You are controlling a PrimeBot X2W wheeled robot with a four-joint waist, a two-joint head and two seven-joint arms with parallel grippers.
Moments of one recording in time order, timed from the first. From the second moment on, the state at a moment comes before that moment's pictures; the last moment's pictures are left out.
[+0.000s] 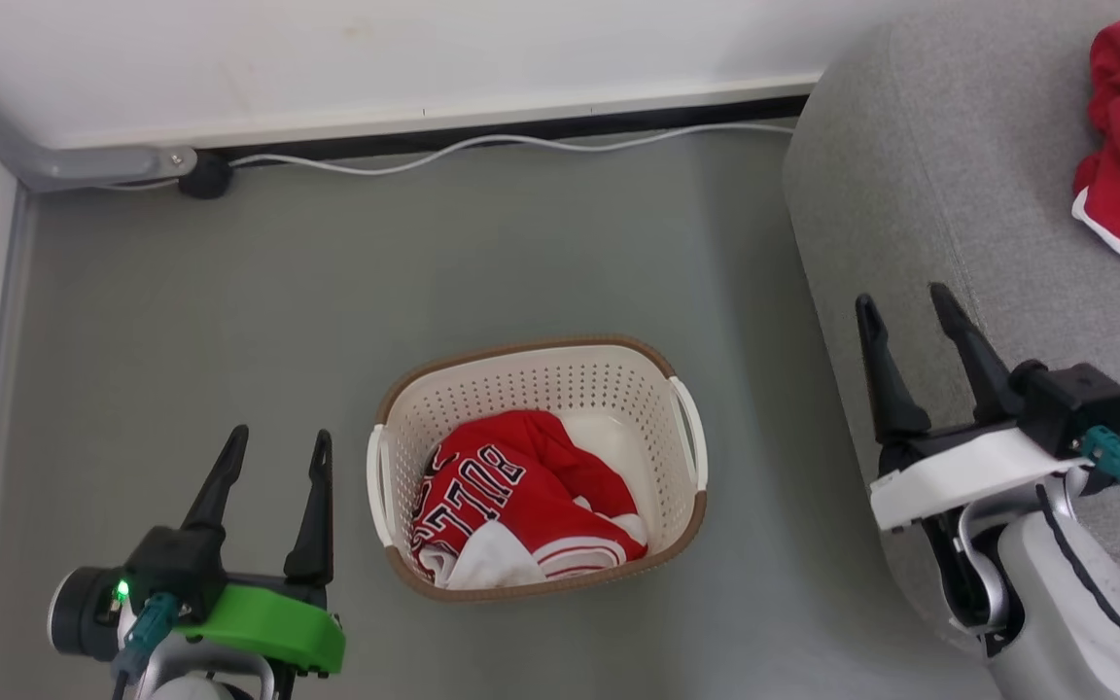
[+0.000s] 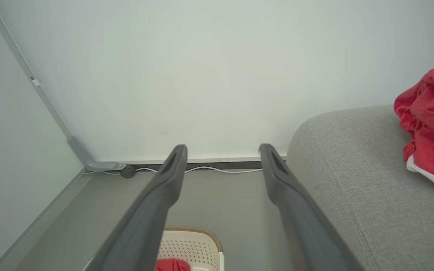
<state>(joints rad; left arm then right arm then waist) 0.01 0.16 -0.26 0.04 -0.30 0.04 -0.24 -0.13 -0.21 0.30 0.12 0.35 -0.06 -0.25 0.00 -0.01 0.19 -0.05</state>
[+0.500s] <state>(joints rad) -0.22 0.14 -0.34 0.17 -0.24 0.00 -0.17 -0.33 -0.22 0.24 0.04 0.35 -0.06 -0.25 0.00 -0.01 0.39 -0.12</state>
